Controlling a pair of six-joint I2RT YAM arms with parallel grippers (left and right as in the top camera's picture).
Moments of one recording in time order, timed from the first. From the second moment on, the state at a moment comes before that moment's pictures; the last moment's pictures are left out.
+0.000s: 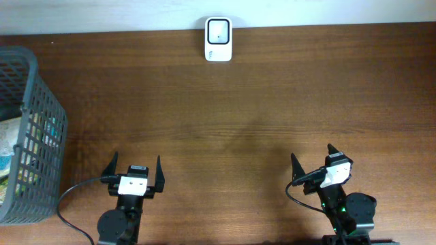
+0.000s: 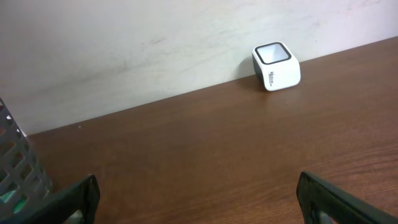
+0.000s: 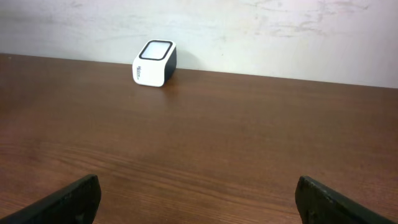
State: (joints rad) left arm -0.17 0.01 0.01 -0.07 -0.12 0.23; right arm 0.00 0.10 0.01 -0.05 -0.23 -0.03
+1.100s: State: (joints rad) left arm -0.17 0.01 0.01 -0.07 -0.18 0.23; right arm 0.00 0.10 0.01 -0.05 -0.23 -0.03
